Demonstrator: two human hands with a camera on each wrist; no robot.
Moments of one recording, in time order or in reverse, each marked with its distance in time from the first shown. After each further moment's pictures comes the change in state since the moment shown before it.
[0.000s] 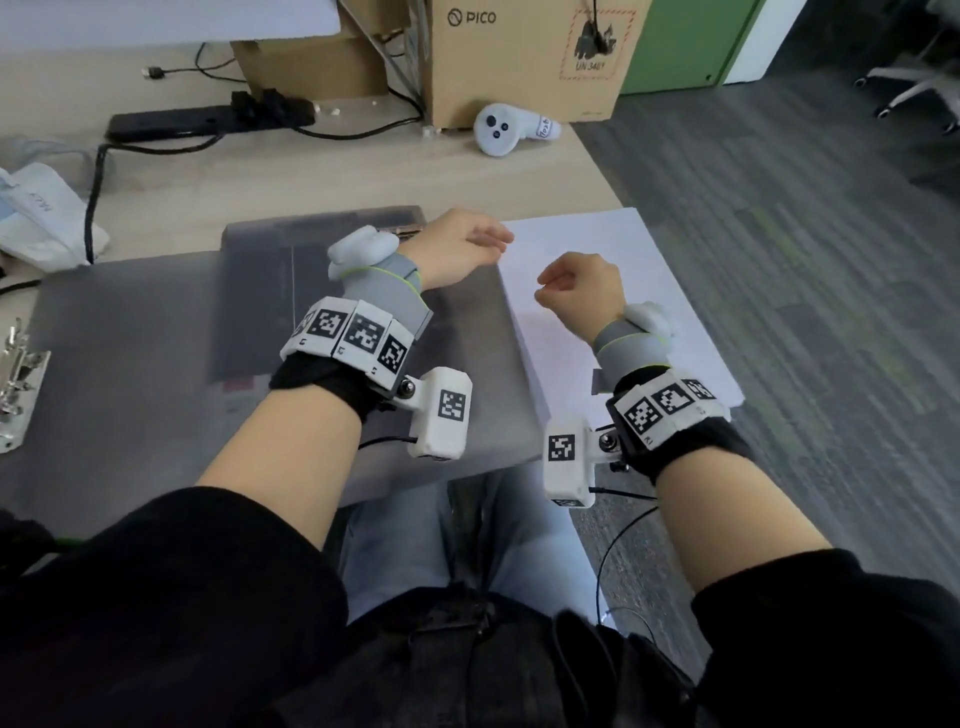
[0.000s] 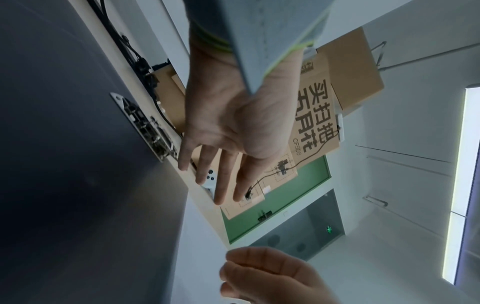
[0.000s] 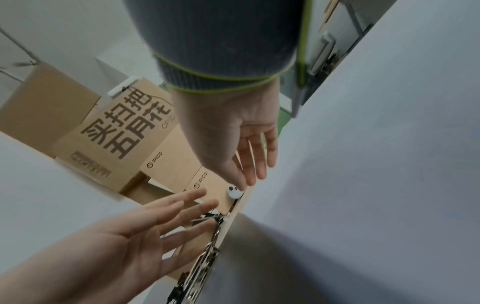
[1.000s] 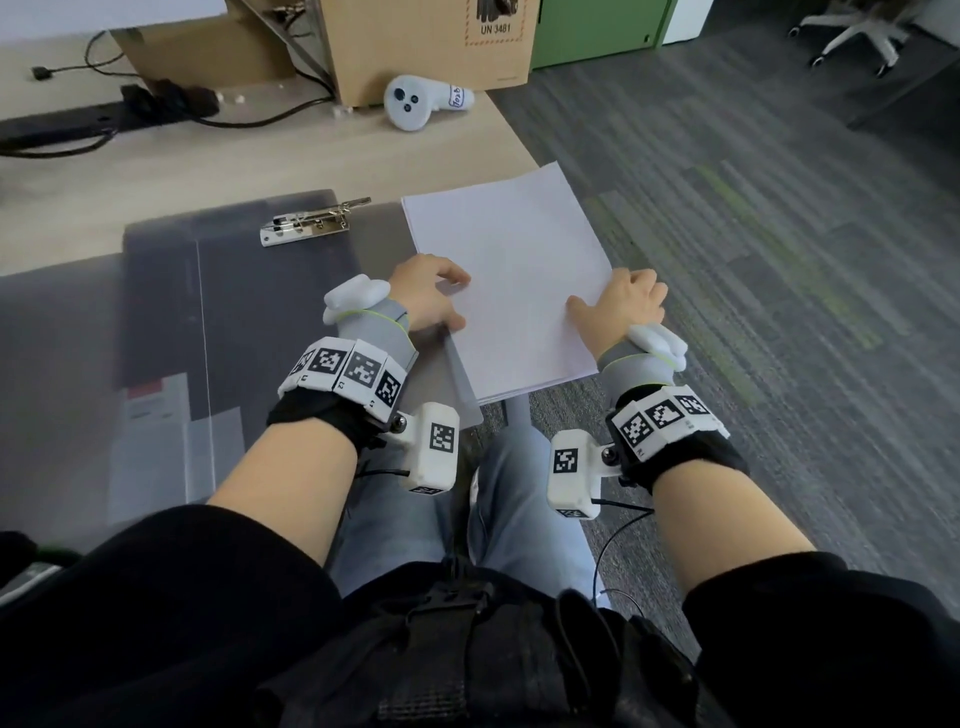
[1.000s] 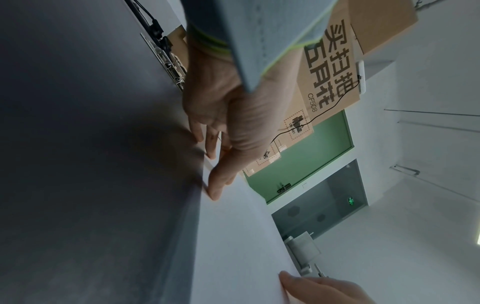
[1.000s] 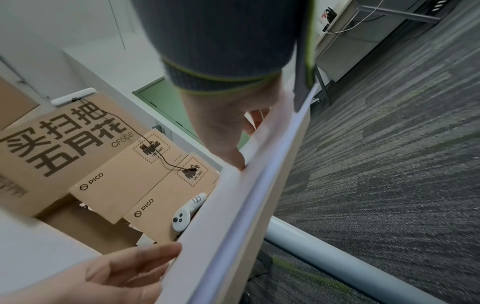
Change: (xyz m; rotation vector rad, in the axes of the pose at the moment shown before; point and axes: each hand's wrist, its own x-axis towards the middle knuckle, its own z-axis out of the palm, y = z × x) left_hand -0.003 -0.008 0.085 0.302 0.001 -0.118; right_hand -0.038 0.097 -0.050 -0.395 0.220 0.341
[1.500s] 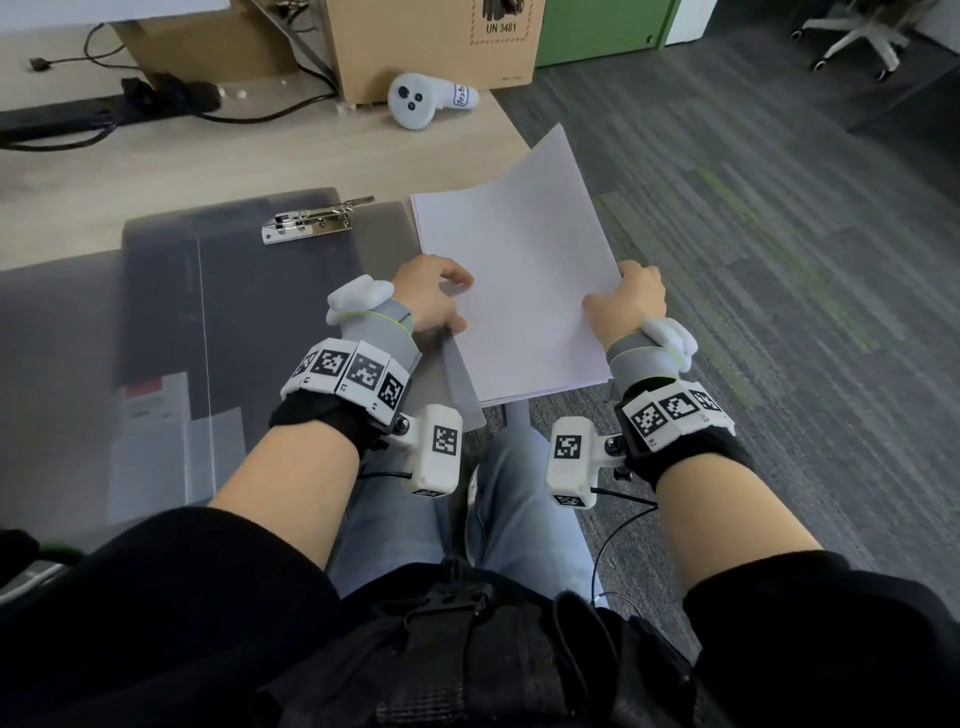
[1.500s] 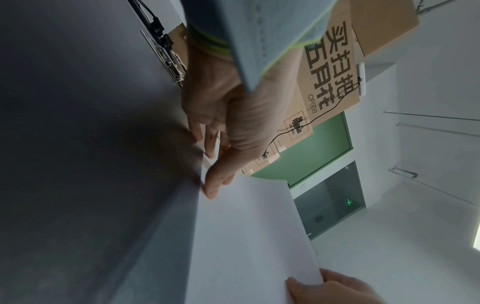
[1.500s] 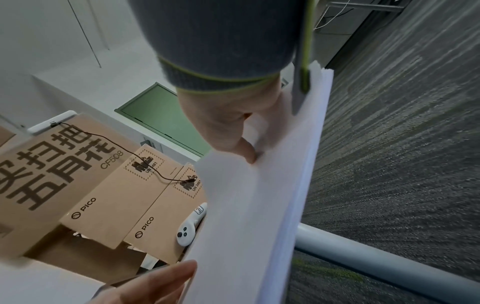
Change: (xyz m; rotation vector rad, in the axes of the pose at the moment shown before) left_hand 0.001 -0.002 0.001 -0.008 0.005 -0.002; right_hand 0.006 -0.005 -0.016 0.259 -0.073 0.066
